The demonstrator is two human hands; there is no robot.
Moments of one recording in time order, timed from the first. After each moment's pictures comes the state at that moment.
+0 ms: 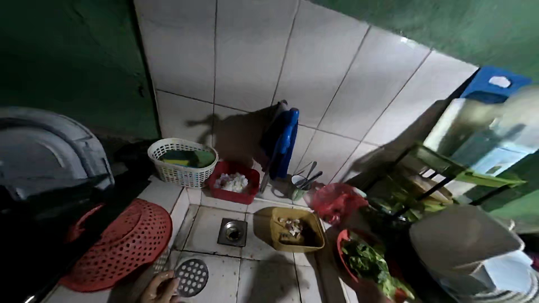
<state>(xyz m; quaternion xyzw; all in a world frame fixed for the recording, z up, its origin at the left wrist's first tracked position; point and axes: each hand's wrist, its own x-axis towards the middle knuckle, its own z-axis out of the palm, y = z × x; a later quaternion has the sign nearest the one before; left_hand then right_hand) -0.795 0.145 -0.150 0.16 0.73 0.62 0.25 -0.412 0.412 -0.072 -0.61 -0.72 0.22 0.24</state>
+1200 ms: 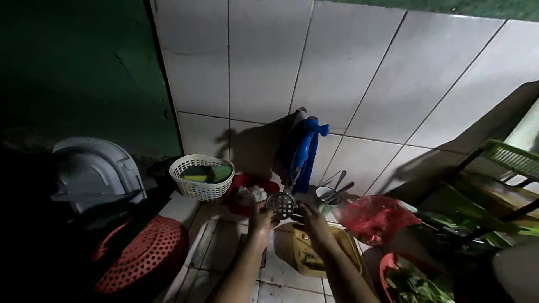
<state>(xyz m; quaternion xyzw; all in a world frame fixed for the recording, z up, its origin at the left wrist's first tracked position) -0.787 0.418 -0.042 0.10 0.58 0.71 0.38 -0.668 0.498 -0.015 -0.40 -0.64 0.60 0.26</state>
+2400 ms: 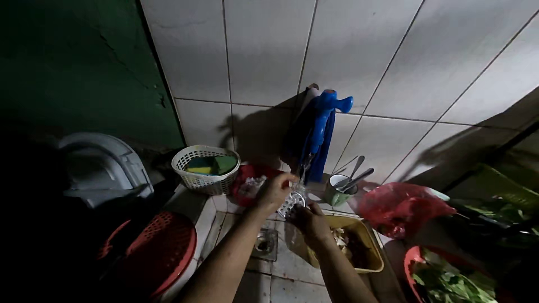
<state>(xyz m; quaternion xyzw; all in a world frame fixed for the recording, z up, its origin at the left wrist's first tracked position) -0.843 0.440 -0.013 0.56 0.66 0.46 0.23 -0.697 0.485 -0.062 -0.35 -0.45 0.74 0.35</state>
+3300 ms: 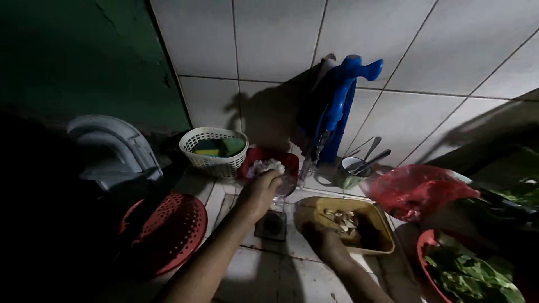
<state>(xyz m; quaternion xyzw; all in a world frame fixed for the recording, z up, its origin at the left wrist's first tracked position) -0.840 0.354 -0.001 0.49 0.78 0.35 0.16 -0.636 0.457 -0.107 -0.32 -0.88 0.35 0.05</state>
